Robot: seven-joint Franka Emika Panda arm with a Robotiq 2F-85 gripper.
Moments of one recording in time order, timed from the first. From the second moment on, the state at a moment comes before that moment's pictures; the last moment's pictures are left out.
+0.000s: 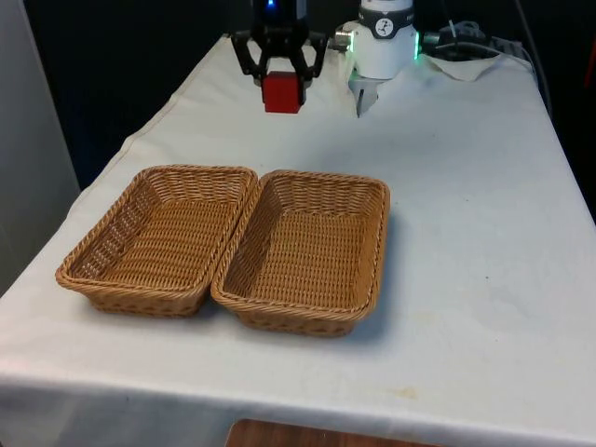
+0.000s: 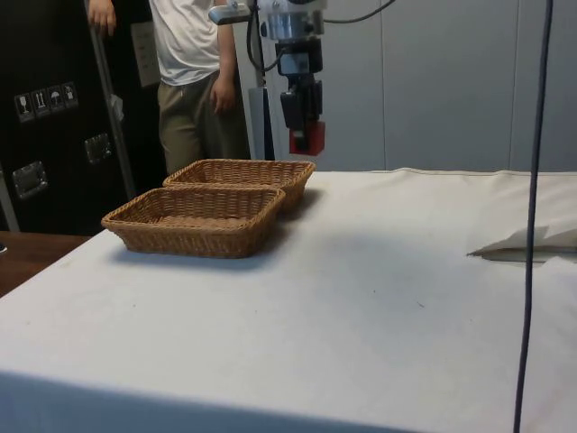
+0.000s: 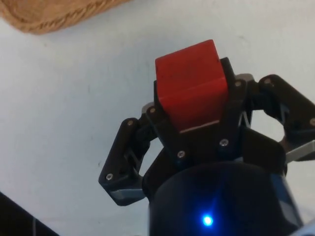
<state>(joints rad) 0.31 0.14 -0.59 -2.25 0.10 2.35 -0.31</state>
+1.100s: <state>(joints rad) 0.28 0.52 -0.66 -1.88 0.34 2.33 -0.50</state>
